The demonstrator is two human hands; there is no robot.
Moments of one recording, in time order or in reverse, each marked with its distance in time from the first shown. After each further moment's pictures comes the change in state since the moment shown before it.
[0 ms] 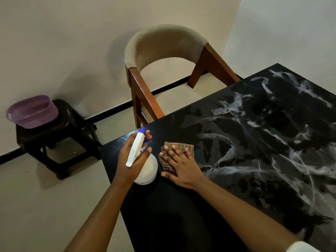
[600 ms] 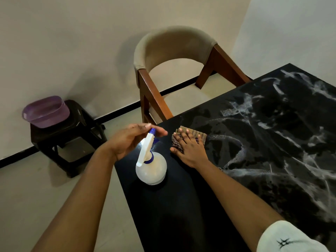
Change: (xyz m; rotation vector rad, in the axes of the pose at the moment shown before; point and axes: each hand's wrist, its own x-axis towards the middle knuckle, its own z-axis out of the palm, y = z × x) left_hand 0.060 0.040 -0.047 -0.134 -0.540 -0.336; right_hand 0.058 0.021 -0.008 0.018 0.068 0.247
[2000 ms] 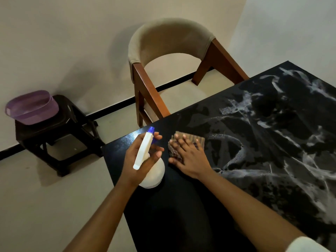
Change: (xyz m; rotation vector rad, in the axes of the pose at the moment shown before) left_hand -0.003 -0.068 0.055 0.058 0.428 0.459; right_hand -0.026 0.004 0.003 -0.069 -0.036 -0.107
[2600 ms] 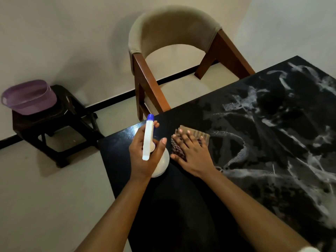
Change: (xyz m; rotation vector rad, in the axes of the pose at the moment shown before) left_hand 0.010 -0.013 0.033 0.171 0.330 0.138; right_hand -0.002 0.009 0.006 -0.010 0.047 0.027
